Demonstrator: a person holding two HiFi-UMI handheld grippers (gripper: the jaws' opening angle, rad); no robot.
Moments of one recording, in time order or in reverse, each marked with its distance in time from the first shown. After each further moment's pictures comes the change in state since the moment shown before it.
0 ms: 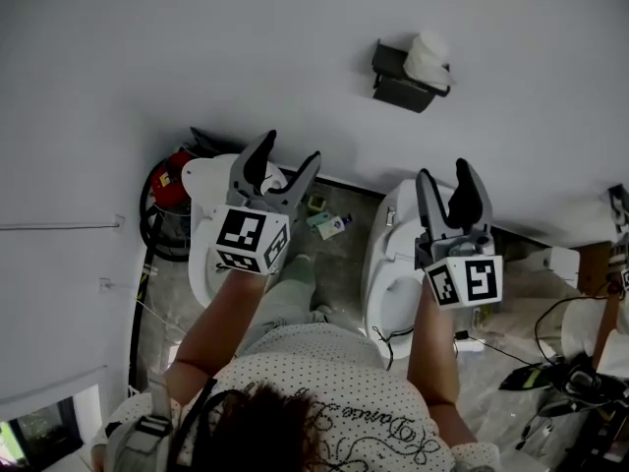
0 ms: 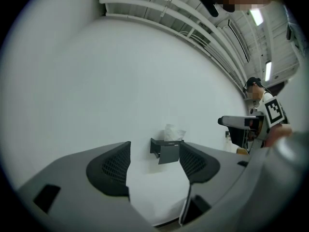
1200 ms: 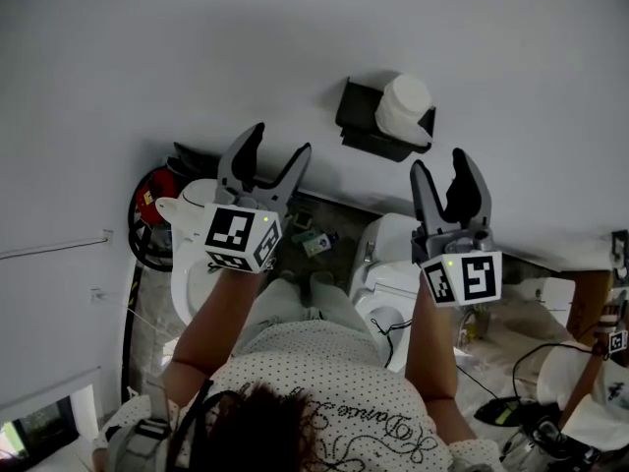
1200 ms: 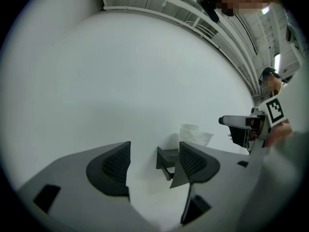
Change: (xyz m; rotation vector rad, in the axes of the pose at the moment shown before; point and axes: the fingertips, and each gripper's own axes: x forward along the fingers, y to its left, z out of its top) left arm 0.163 0.020 0.010 0.006 -0.005 0.072; right arm 0.117 -0.129 -0.011 -0.008 -0.005 0.068
